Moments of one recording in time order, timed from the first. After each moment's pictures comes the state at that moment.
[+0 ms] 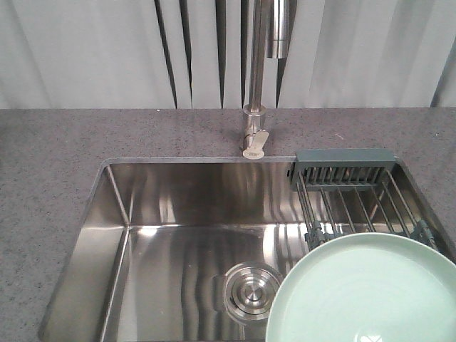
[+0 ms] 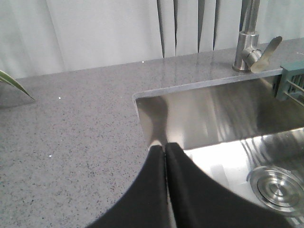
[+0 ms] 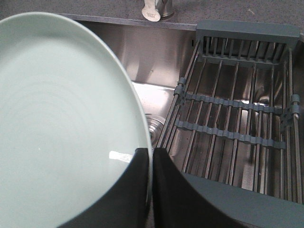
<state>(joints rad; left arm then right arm) 0.15 0.05 -0.43 -0.47 0.77 0.35 0.06 0.26 -0.61 0.36 1.00 -0.22</state>
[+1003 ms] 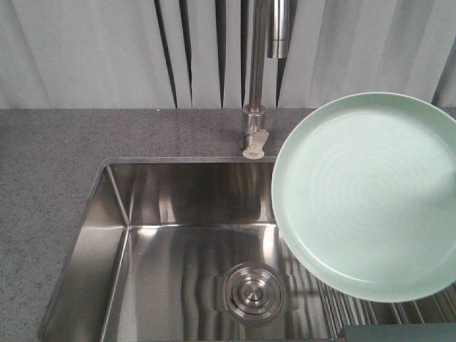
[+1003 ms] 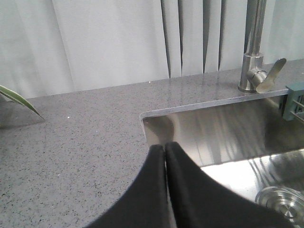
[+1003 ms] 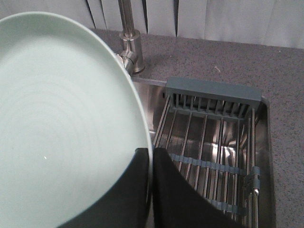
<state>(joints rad) 0.14 0.05 -0.43 -0.47 0.70 0.35 0.06 0.76 -0.96 0.29 0.87 -0.23</state>
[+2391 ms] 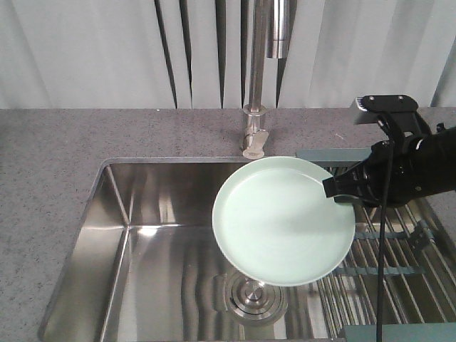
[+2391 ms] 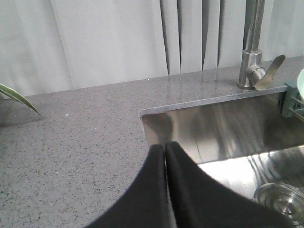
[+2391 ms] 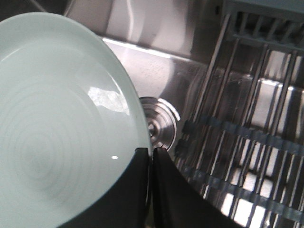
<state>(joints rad) 0.14 0.05 -0.43 -0.47 0.71 0.35 0.16 1.38 -1.05 0.45 0.81 -0.38</state>
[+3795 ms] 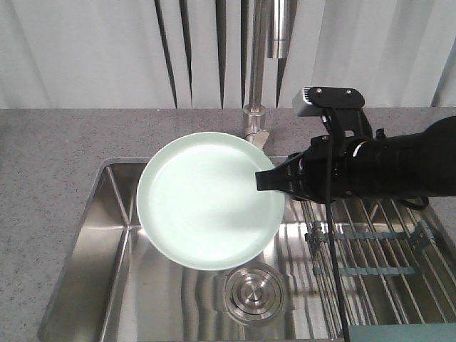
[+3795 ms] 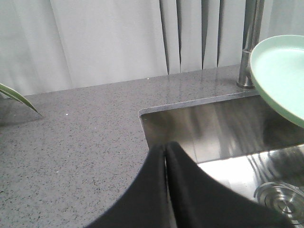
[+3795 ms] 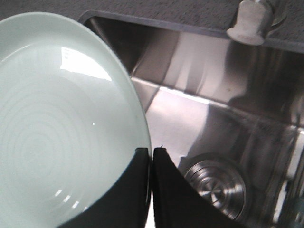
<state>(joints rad) 0.14 0.05 -0.43 -0.47 0.71 0.35 0.41 1.41 -1.02 0.52 0.45 -0.27</state>
